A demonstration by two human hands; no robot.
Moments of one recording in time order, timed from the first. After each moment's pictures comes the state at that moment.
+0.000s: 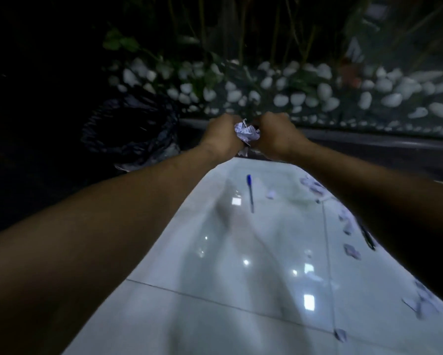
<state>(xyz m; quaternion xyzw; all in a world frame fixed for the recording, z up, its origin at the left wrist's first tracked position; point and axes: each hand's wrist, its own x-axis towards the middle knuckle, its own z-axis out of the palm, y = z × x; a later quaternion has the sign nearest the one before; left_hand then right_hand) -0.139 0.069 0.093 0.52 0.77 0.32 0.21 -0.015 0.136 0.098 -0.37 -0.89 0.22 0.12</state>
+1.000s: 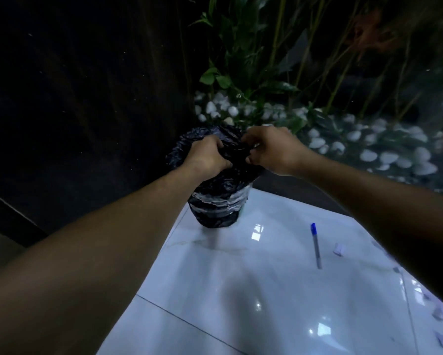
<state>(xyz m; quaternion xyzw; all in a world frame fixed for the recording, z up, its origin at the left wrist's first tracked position) -0.340 -0.006 0.102 0.39 0.86 0.28 0.16 -0.194 0.097 0.138 -0.25 -0.94 0.19 0.09</state>
